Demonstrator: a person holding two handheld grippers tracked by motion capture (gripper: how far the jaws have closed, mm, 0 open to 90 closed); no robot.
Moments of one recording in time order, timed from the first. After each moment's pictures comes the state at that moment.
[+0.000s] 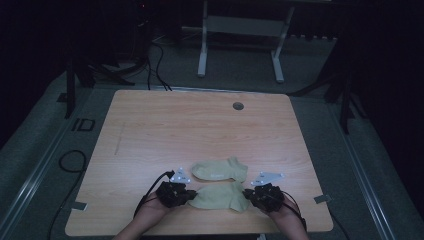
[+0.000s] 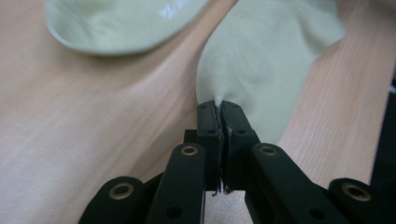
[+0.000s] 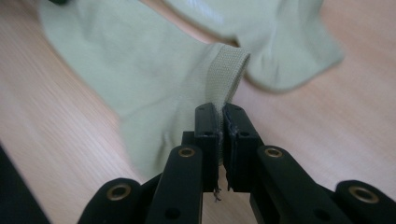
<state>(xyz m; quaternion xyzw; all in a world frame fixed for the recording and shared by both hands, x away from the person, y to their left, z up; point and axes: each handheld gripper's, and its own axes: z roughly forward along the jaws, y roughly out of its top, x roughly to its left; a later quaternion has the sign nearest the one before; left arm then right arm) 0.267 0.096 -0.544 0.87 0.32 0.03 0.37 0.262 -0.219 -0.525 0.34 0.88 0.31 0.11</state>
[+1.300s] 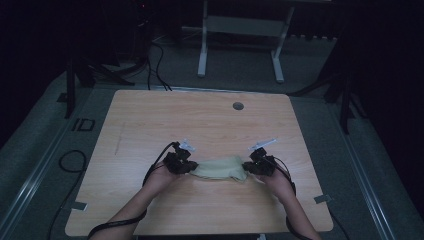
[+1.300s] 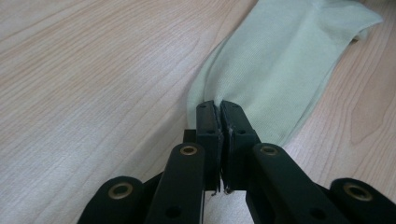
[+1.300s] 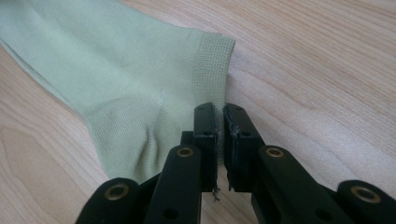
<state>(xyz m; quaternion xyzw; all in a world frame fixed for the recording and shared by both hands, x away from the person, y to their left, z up) 0.358 0.087 -0.543 0.88 0.35 0.06 0.32 0.374 -0.218 -0.541 0.40 0.87 0.28 0.08</state>
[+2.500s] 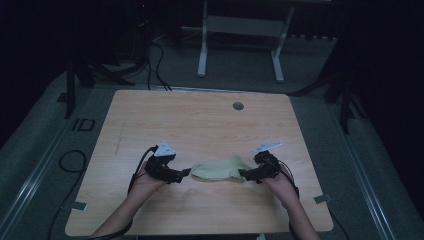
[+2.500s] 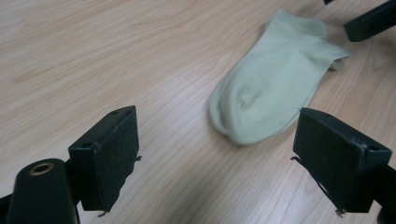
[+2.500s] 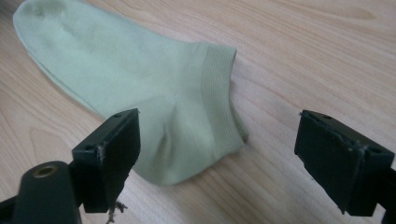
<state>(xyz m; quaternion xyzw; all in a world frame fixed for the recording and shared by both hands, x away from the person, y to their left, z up) 0.319 0.143 -0.535 0.81 0.38 0.12 0.42 0.358 -0.227 -0.533 0.39 0.86 0.32 0.10</state>
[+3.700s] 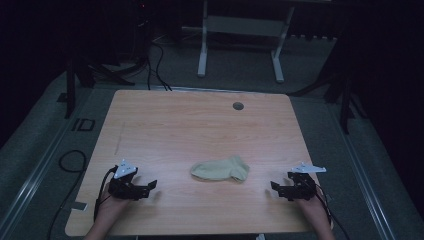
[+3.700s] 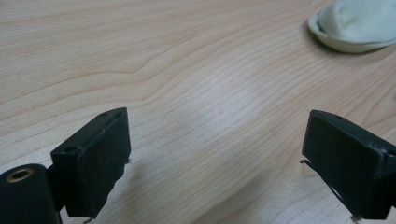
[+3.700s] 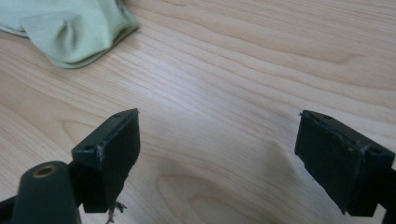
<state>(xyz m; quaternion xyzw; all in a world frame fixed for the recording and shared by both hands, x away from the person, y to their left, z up) 0.269 0.226 -0.571 0.76 0.47 0.17 0.41 0.304 -0.333 -0.556 0.47 0.80 0.35 0.16</state>
